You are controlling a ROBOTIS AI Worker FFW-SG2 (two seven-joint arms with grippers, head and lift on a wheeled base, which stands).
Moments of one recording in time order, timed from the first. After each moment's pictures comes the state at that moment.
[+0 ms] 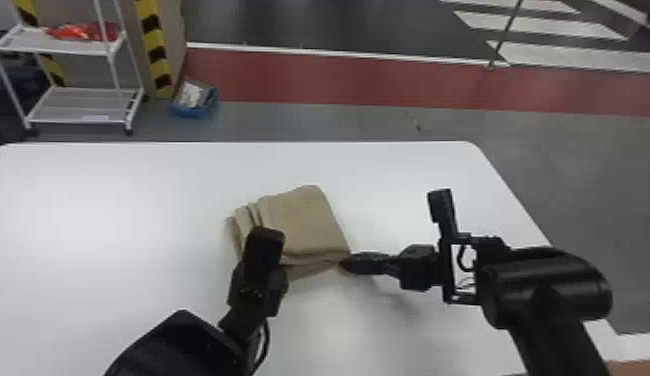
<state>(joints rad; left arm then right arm) -0.03 0.11 -0.57 -1.57 0.15 0.40 0.36 -0.14 -0.22 0.00 -1.51 -0.02 0.81 1.01</state>
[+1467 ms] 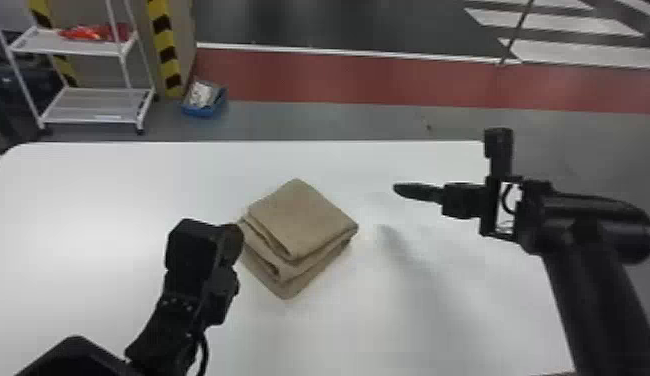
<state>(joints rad) 0.22 0.27 -0.41 -2.13 0.10 0.59 0.29 -0.40 -0.22 -0.17 -1.31 -0.04 0.77 0.87</state>
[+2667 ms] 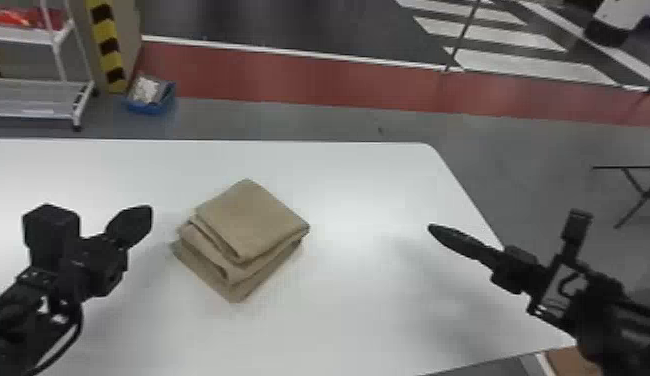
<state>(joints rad) 0.00 0.34 -0.27 -1.53 0.25 0.08 -0.12 0.03 -0.32 -0.51 -1.54 -0.29 0.59 1.13</state>
